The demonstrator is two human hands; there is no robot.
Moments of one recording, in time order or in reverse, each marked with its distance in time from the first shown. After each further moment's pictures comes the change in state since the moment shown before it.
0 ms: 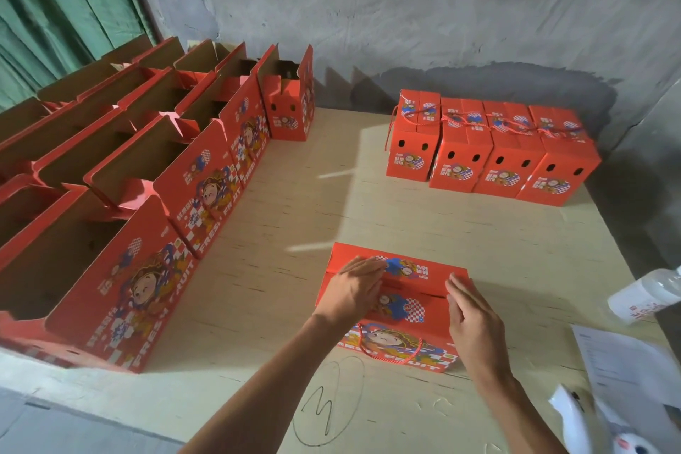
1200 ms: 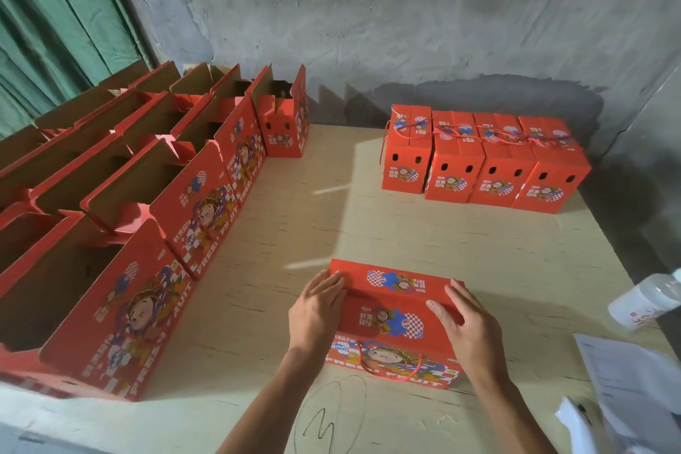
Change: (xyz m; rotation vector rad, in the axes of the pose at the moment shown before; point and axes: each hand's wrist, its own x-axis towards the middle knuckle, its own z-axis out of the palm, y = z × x) left_hand -0.031 -0.019 -0.016 0.083 0.172 -0.442; right_hand 0.014 0.001 0.003 0.130 -0.086 0.202
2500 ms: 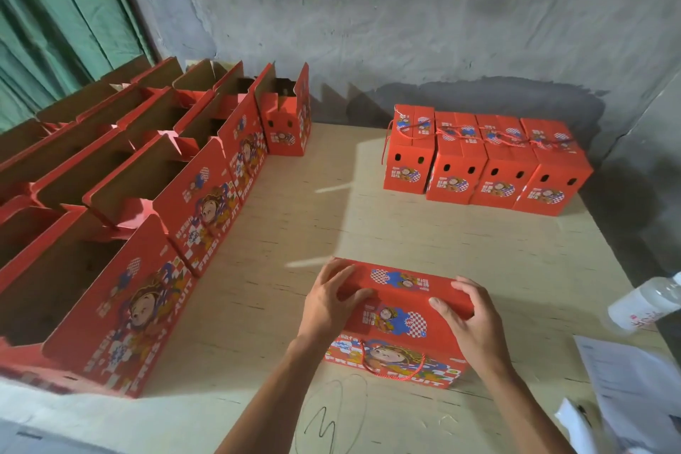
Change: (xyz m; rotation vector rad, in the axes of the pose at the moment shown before) left_hand 0.017 0.005 0.002 -0.235 -0.225 -0.107; right_hand 0.009 -0.004 -0.007 0.300 -0.046 0.163
